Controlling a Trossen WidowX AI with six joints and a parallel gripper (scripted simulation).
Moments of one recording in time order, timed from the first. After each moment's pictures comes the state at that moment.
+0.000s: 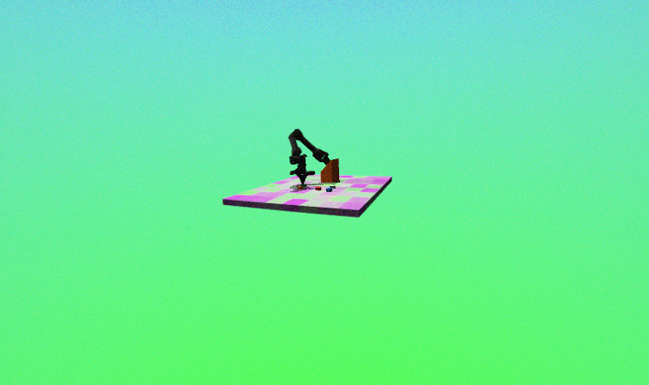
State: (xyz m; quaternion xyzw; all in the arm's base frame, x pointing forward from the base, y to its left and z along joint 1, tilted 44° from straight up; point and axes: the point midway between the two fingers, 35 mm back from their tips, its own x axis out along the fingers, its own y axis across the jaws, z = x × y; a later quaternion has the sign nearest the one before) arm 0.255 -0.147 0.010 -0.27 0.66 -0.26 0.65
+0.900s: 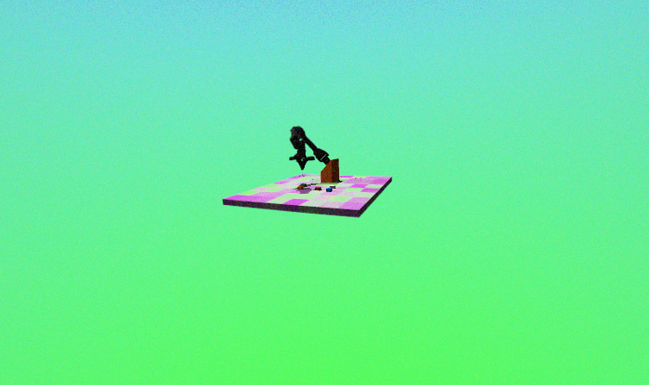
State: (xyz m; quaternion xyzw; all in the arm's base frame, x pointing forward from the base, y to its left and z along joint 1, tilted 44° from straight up) arm 0.262 -0.069 0.083 -0.27 0.66 -0.26 0.65
